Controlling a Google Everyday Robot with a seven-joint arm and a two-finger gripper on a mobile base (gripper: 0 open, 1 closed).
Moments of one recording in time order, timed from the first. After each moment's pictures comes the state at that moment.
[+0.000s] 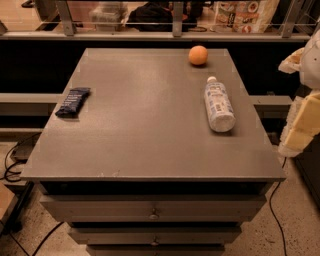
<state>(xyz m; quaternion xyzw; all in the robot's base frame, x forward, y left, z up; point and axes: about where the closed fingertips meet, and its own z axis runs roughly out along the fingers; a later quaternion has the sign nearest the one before) 0.438 -0.217 0.976 -0.60 0.78 -0.03 0.16</state>
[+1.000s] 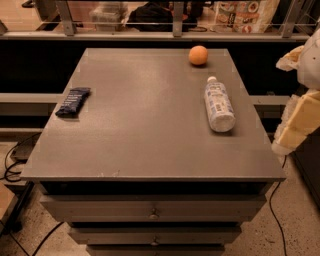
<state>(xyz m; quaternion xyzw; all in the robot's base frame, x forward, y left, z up) 0.441 -0.210 0.979 -0.60 0.78 -0.03 0.19</state>
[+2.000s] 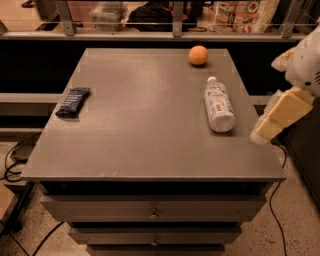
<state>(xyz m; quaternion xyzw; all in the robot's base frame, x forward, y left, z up) 0.470 -0.199 0.967 -0.54 0.81 0.01 0.25</state>
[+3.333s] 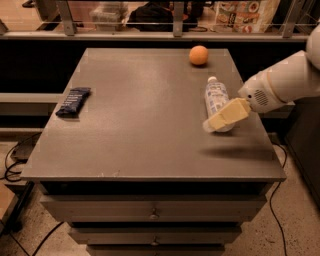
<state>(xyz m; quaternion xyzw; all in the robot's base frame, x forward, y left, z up) 0.561 -0.159 0.871 -0.39 0.85 0.16 0.30</state>
